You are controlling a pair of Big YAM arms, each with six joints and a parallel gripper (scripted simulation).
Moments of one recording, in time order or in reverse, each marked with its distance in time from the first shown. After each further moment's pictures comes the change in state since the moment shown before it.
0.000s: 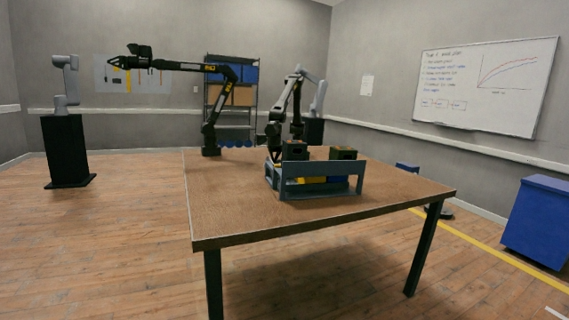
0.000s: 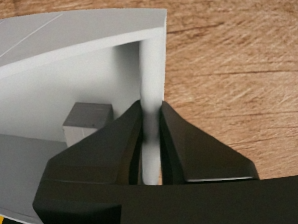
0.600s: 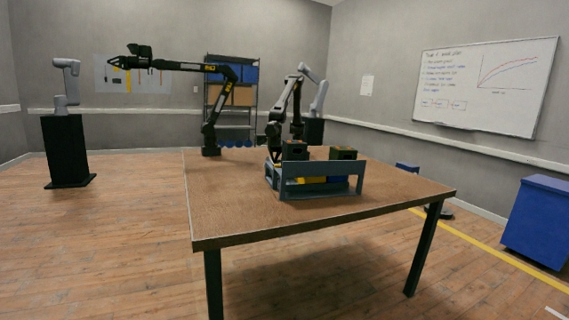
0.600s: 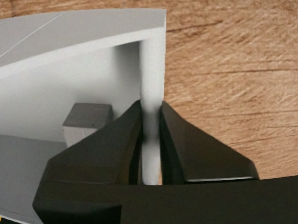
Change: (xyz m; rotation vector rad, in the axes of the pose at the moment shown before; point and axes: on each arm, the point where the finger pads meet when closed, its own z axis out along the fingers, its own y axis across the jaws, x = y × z) left arm 0.001 -0.001 0.001 0.003 0.003 0.000; right arm 0.000 0.000 0.000 0.000 0.000 0.000
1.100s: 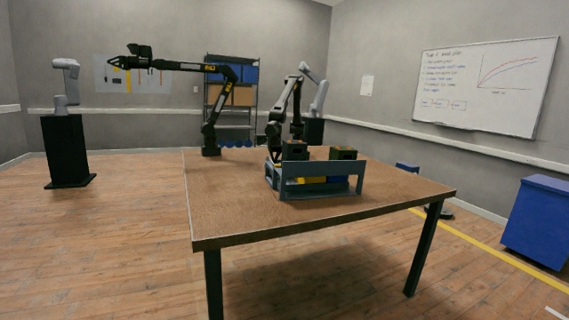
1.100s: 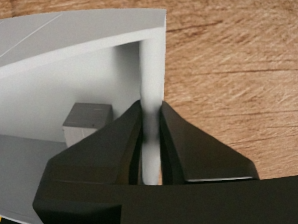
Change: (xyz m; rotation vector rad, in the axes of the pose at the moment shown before) left arm 0.000 0.000 0.000 0.000 0.000 0.000; right arm 0.000 0.000 0.000 0.000 0.000 0.000
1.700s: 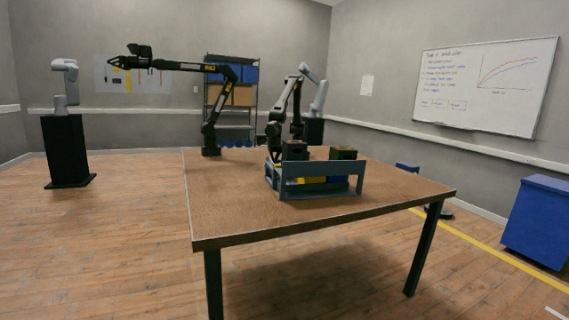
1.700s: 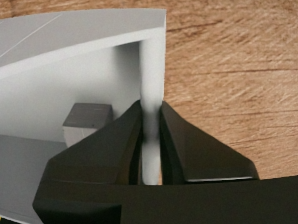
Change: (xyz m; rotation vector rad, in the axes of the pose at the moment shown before) left arm 0.000 0.000 0.000 0.001 0.001 0.000; right arm 0.000 0.000 0.000 0.000 0.000 0.000
